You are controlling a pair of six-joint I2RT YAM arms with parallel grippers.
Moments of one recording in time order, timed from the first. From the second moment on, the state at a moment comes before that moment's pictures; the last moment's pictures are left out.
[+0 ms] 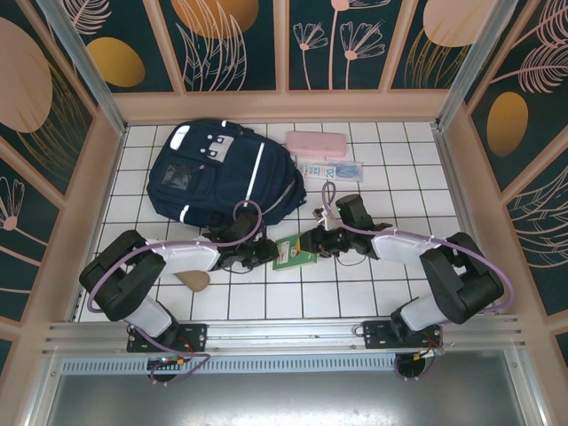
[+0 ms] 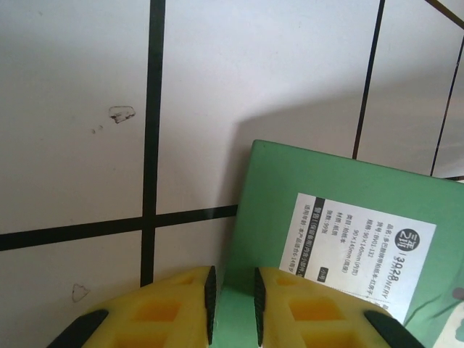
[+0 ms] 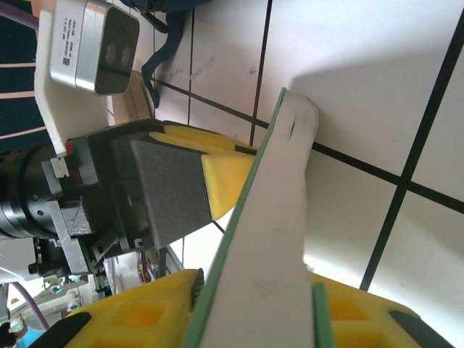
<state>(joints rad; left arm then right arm) -0.78 1.58 0.64 0.01 0.23 -1.05 0.55 1.46 0.59 0.03 -0.81 0.70</state>
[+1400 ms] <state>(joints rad) -0.65 1.88 1.47 -0.49 -0.24 -0.54 0.30 1.20 0.61 -0.16 -0.70 0.68</state>
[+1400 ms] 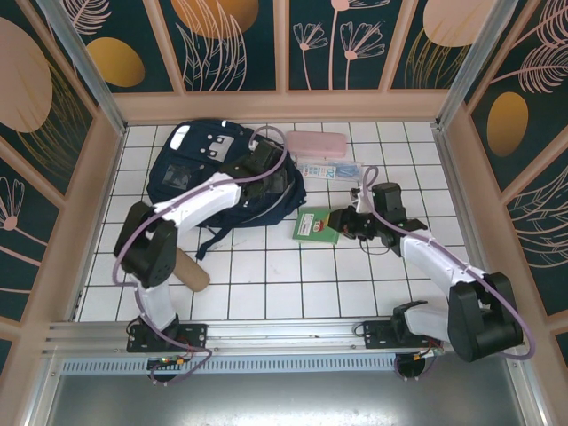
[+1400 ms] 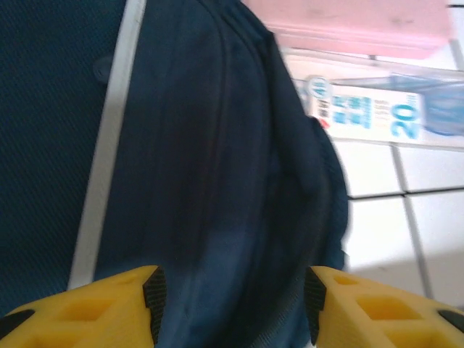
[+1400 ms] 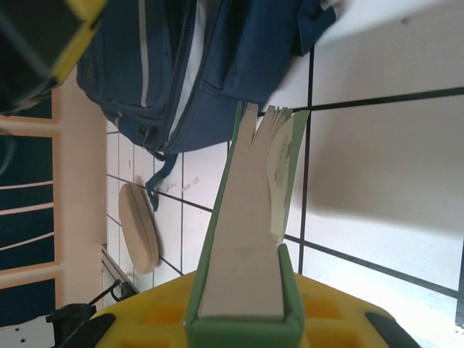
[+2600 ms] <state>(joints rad) -0.42 1.82 1.80 -0.73 -0.11 -0.42 0.31 1.56 0.78 0.45 -0.79 0.99</state>
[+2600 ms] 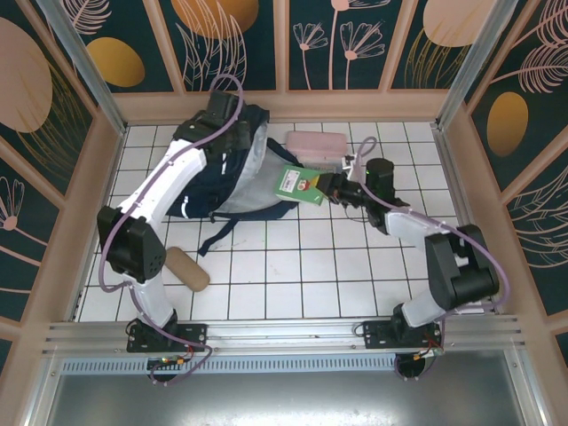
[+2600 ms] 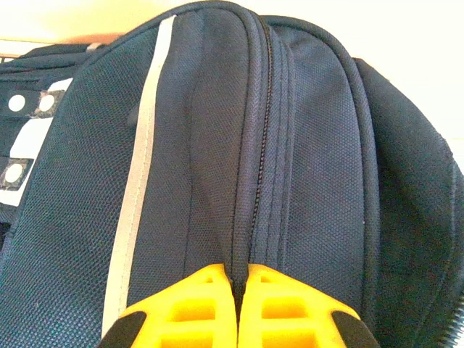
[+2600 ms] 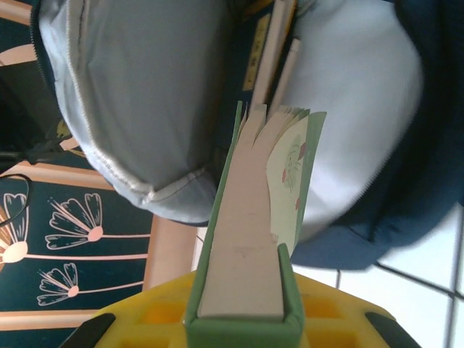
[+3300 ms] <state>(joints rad) -0.32 1.80 1.80 -0.72 0.14 -0.49 0.58 2.24 1.39 0.79 -0.74 1.29</state>
